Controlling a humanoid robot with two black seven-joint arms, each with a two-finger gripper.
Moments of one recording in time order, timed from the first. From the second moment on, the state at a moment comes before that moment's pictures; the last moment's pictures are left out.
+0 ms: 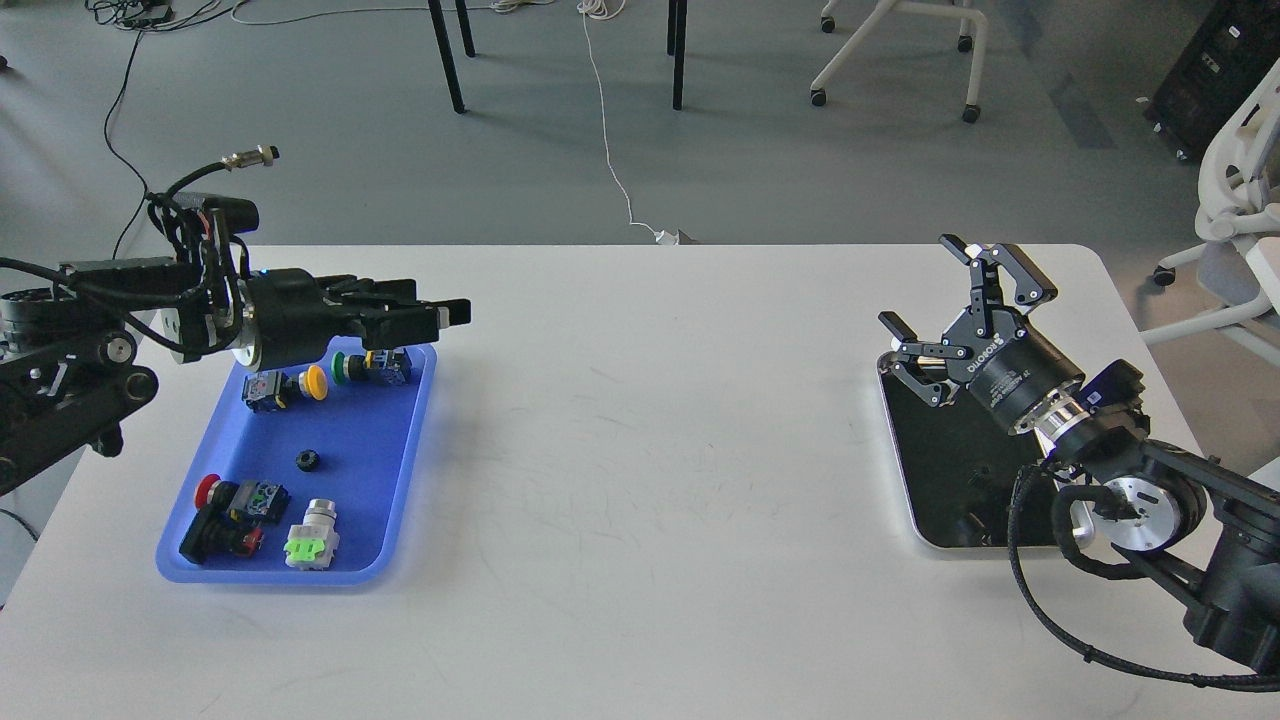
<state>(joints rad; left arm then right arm) -0.86 0.76 -0.39 -1.20 1.38 -0.28 -0.49 0.58 -0.55 0.45 0.97 -0.05 0.44 0.49</state>
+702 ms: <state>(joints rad) -0.40 0.39 -1.01 -1.26 0.66 -0.12 -0.39 1.23 -0.84 -0.18 1.10 -1.10 0.44 0.49</state>
